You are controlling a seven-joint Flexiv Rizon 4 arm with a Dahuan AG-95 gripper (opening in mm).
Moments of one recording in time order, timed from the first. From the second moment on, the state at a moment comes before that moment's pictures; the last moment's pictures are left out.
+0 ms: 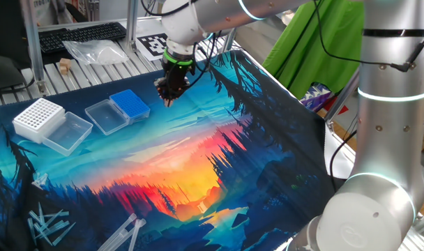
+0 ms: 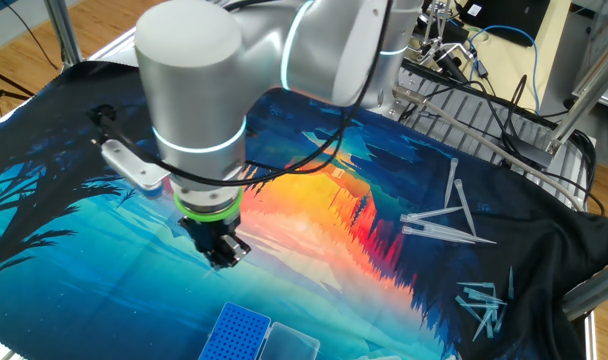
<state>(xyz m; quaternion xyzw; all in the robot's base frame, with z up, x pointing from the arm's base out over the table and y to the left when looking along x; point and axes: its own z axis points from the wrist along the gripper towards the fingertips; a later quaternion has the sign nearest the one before) 0.644 0.002 0.068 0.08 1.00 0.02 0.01</state>
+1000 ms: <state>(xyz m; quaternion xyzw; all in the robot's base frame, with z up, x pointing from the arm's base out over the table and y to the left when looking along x) 0.647 0.047 0.067 0.12 0.99 0.02 0.01</state>
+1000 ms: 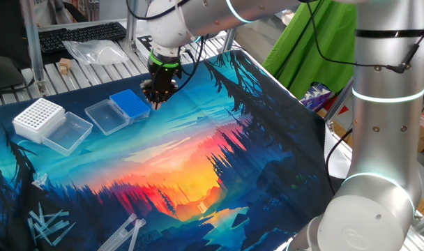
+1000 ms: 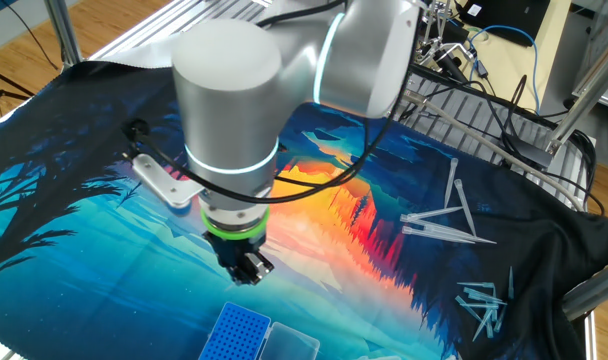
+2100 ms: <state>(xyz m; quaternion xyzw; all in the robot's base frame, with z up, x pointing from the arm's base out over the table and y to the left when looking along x) 0.652 0.065 0.064 0.13 0.99 0.02 0.02</state>
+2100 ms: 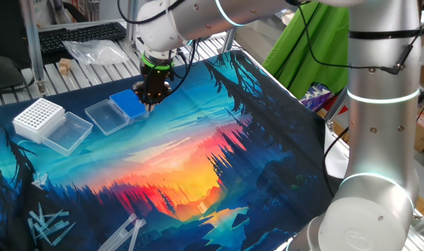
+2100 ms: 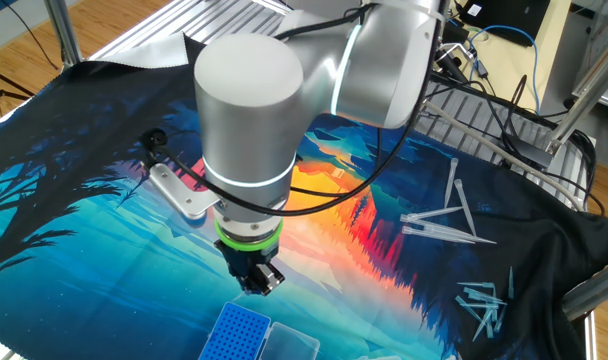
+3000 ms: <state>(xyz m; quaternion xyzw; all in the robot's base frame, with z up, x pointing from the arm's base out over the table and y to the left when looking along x) 0.666 0.068 0.061 0.14 0.99 0.02 0.01</state>
